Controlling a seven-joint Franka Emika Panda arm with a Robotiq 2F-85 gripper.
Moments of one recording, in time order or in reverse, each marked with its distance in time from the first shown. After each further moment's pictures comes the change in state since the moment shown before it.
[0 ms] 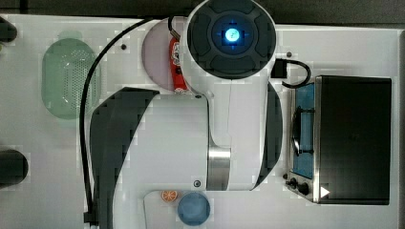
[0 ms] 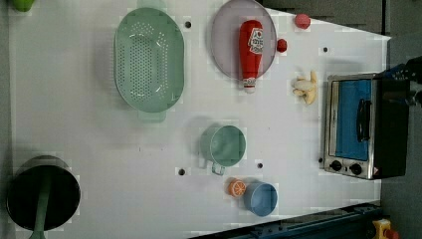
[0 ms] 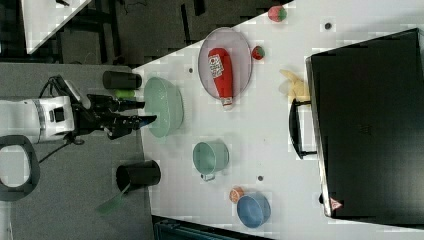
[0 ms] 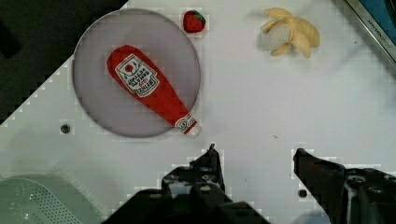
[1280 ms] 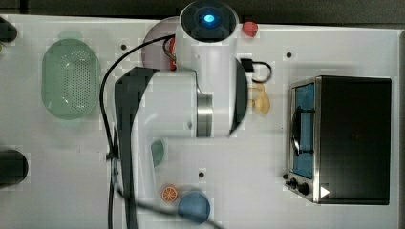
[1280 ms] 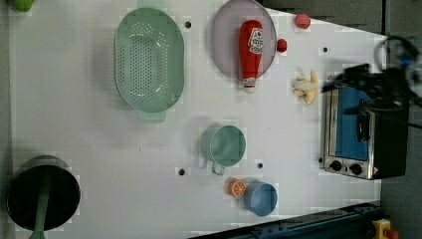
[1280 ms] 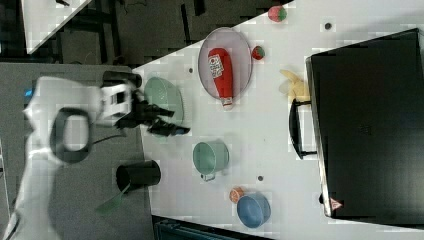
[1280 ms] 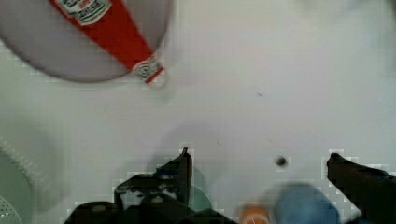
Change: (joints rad) arm -0.087 0.210 0.133 -0.052 0.001 0.042 -0.092
